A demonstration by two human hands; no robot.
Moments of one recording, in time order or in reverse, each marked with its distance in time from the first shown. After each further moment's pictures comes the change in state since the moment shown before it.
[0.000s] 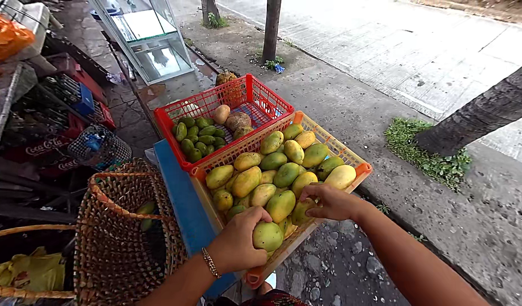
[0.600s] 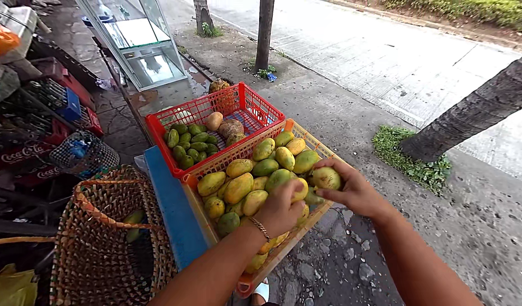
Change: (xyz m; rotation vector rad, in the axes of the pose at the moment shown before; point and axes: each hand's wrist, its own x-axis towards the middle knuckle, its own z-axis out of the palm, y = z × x) left_hand 0.096 0.063 0.021 -0.171 0.026 0.083; right_hand -0.047 -0.010 -0.034 0.330 0.611 -0.241
